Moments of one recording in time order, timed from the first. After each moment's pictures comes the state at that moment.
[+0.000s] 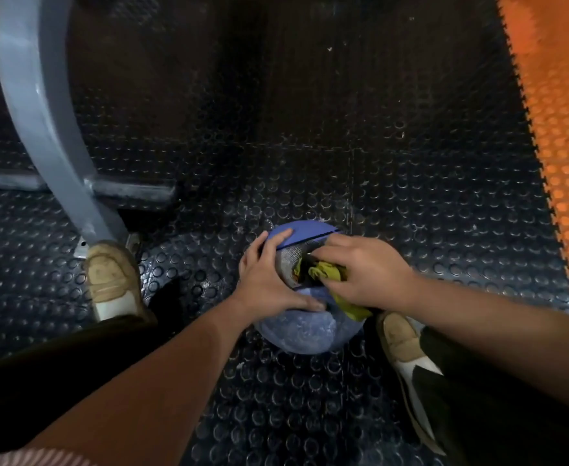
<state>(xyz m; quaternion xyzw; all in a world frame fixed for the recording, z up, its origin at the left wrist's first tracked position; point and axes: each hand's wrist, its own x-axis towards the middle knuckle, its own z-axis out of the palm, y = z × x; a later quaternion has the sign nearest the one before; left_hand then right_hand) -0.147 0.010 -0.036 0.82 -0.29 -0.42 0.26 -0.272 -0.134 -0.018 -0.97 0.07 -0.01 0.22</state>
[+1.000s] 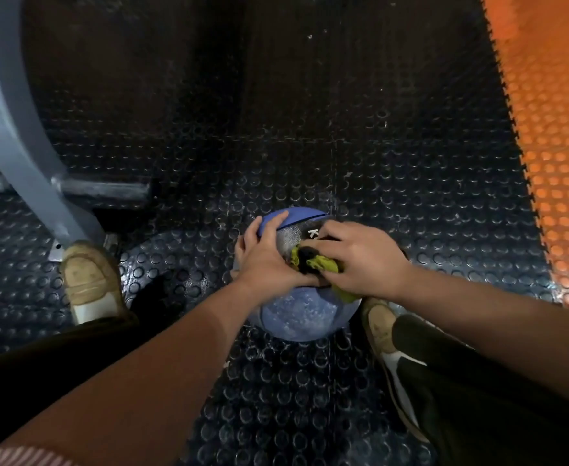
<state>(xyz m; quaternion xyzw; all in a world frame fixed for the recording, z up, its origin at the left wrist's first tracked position) -0.162 -0.028 -0.034 0.85 -0.26 -0.40 0.24 -0.287 -0.156 -0.034 -0.98 0.04 -0.08 0.20</state>
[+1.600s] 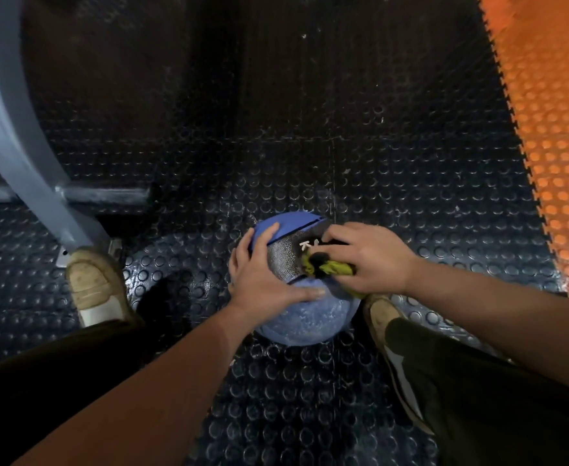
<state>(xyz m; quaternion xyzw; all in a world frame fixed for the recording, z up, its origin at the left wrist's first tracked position) -0.177 -0.002 -0.037 0.85 -0.26 -0.37 0.28 -0.301 -0.167 -0.037 -0.98 -0.02 -0.06 0.18</state>
